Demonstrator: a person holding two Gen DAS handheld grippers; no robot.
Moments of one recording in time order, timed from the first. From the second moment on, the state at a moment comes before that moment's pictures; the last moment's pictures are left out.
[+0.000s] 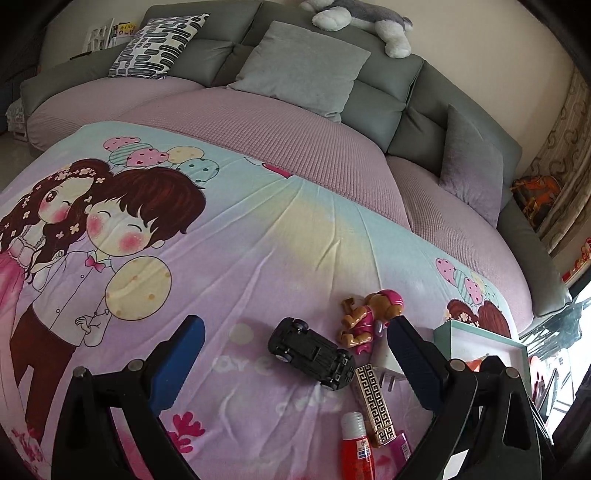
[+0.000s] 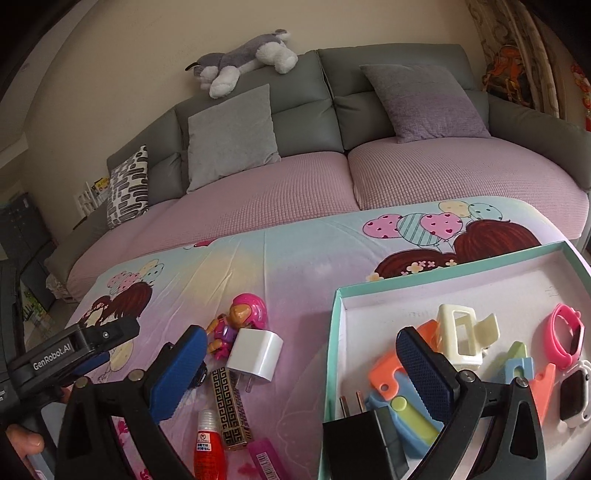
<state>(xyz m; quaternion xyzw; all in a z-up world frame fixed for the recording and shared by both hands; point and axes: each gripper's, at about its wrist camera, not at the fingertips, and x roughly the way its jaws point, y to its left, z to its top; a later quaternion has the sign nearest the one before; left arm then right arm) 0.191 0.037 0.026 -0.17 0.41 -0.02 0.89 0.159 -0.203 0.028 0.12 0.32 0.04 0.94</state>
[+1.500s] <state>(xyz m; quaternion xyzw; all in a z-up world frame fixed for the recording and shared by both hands) 0.217 0.028 -0.028 -0.08 0.49 0.05 0.87 0.179 -0.132 -0.027 0.03 0.46 0.12 0.88</state>
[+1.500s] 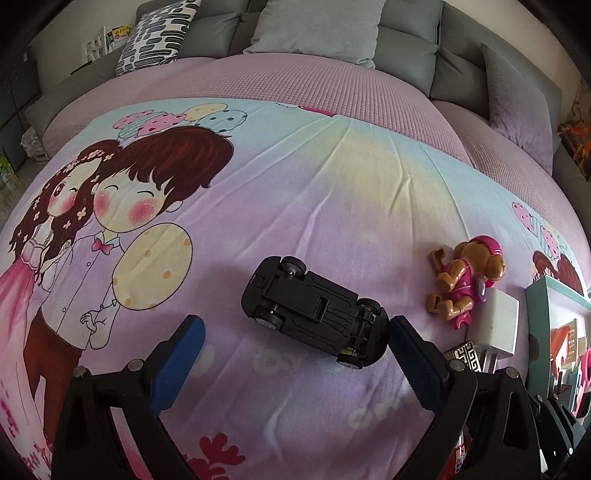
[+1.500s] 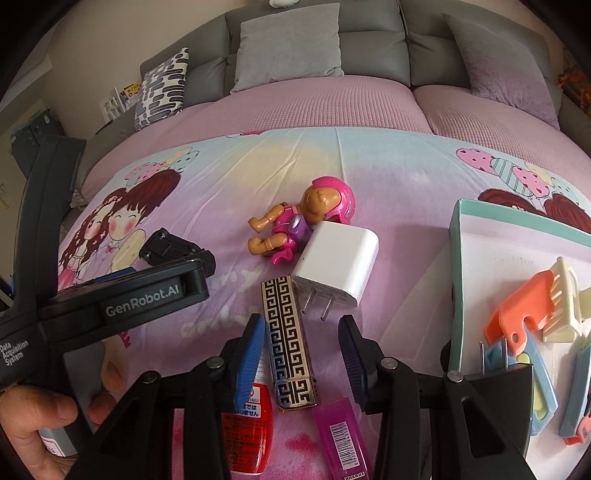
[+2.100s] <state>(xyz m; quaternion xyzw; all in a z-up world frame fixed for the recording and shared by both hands) 0.220 0.026 -0.031 -0.04 0.47 0.05 0.88 0.179 -0.121 -0.031 0.02 0.46 0.13 0.88</state>
